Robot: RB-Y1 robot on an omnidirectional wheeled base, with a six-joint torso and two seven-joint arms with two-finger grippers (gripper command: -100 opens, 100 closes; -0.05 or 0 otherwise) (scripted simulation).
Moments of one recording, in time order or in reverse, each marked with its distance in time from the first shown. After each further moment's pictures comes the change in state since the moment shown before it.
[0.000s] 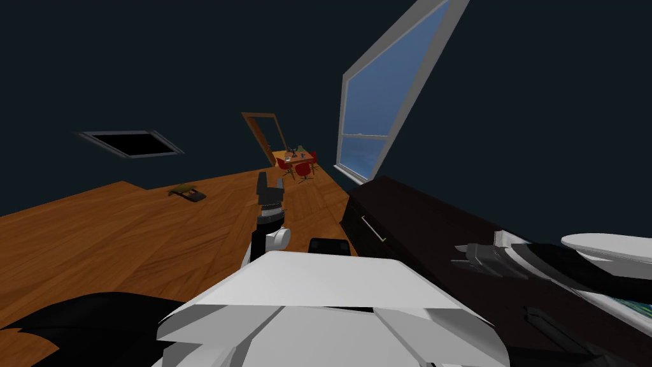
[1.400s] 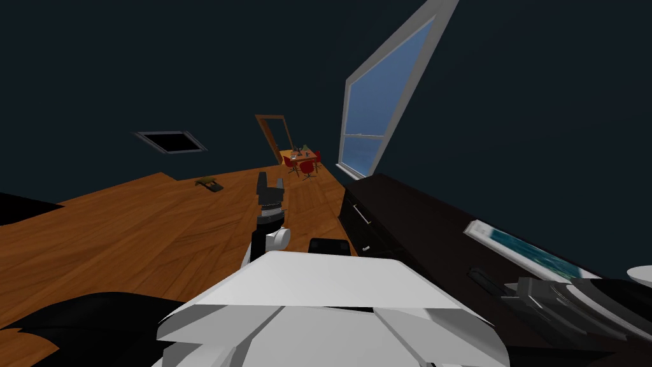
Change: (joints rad) left arm 0.000 0.000 0.000 0.000 0.000 0.000 0.000; right arm 0.074 0.013 0.097 0.101 0.066 0.017 -0.043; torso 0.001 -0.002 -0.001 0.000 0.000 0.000
